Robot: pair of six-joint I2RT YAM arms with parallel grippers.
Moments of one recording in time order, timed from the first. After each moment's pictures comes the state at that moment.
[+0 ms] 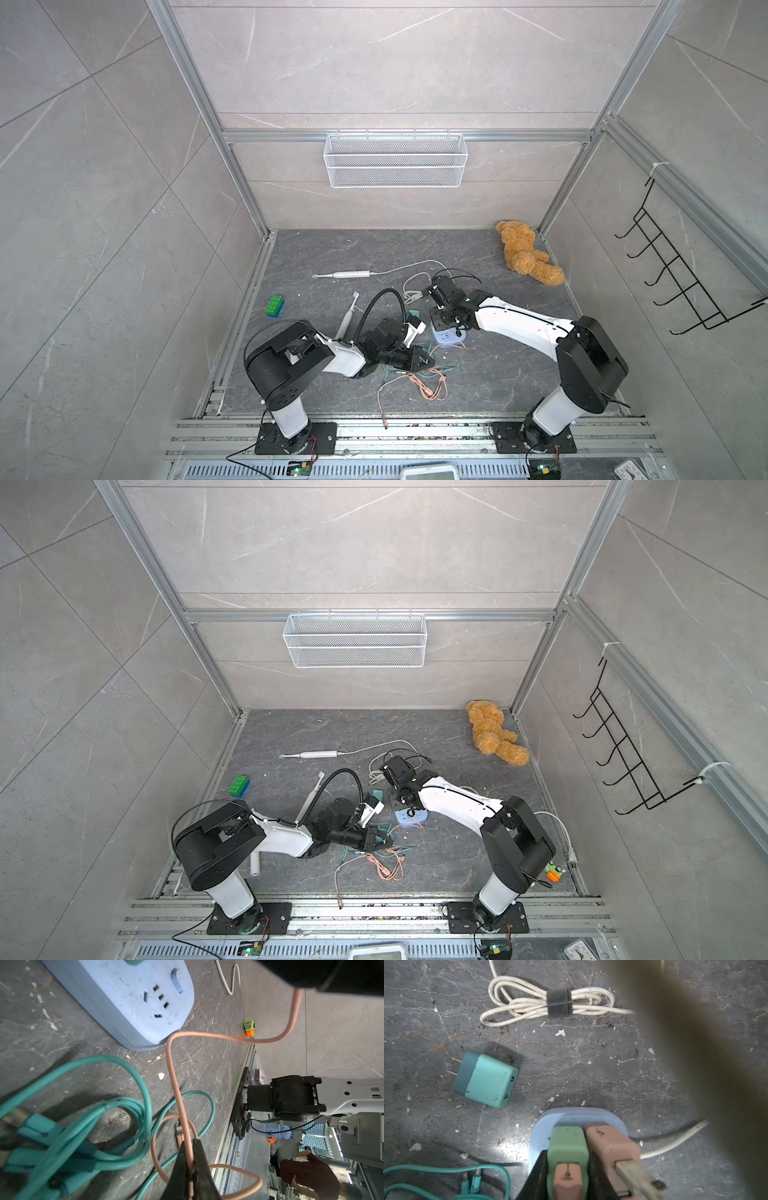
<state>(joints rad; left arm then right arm) -0.90 1.72 0.57 0.55 0.64 -0.77 0.68 1.65 1.09 -0.60 0.23 0.33</state>
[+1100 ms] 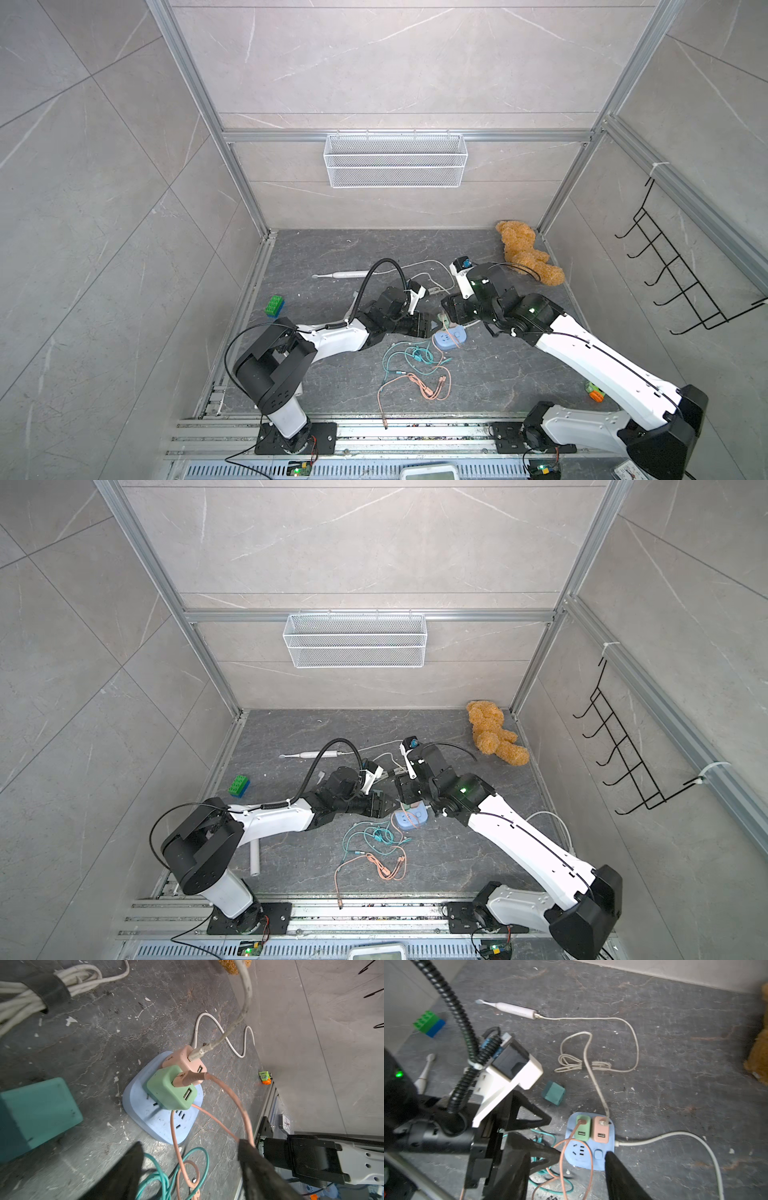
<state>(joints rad) -0.81 1.62 0.87 0.16 0.44 -0.62 0.69 1.20 1.16 -0.73 0.08 0.25</state>
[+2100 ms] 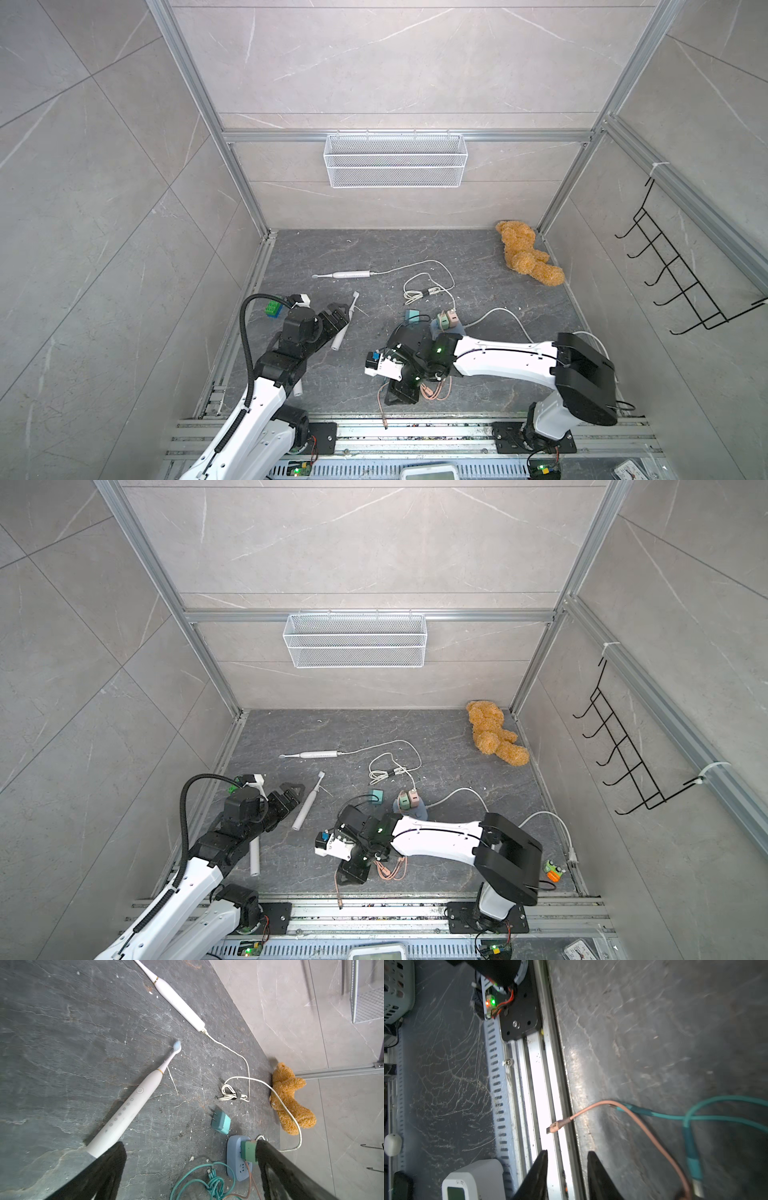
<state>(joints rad) -0.31 0.73 0.52 -0.37 0.07 -0.95 1.16 1.69 1.04 -0.49 -0.50 -0.04</state>
